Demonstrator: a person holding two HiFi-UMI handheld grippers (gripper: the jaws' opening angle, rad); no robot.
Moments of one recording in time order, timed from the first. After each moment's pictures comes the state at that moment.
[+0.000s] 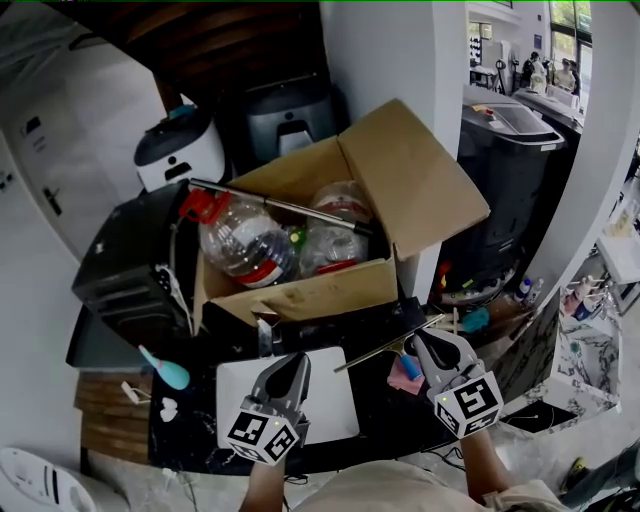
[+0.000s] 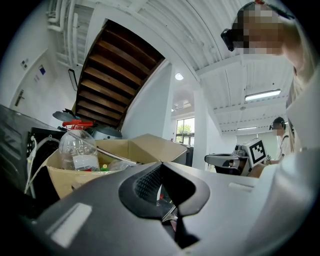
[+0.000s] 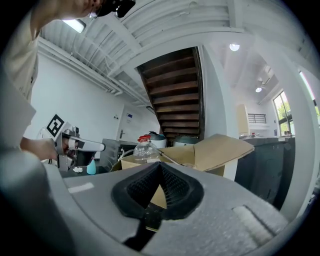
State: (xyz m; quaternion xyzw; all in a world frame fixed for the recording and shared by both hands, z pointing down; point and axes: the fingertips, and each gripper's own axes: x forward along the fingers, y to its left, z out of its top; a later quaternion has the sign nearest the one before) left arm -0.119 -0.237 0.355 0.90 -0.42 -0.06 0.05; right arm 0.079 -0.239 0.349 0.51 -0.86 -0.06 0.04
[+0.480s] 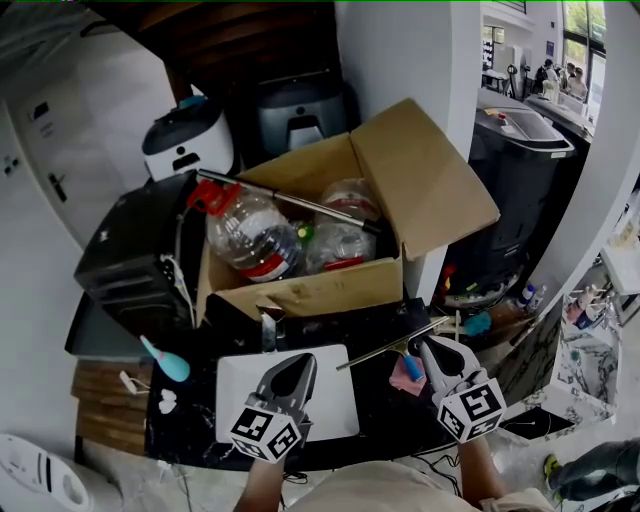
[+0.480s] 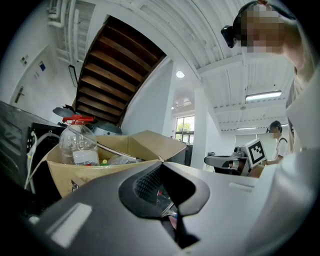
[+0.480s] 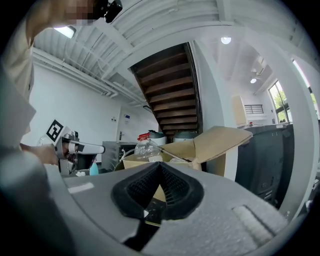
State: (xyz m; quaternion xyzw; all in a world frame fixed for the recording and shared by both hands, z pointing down) left arm -0.119 -0.237 0.371 0.91 -0.42 -0.05 0.06; right arm 0.081 -0.237 0.369 0.51 -0.86 -0.01 0.03
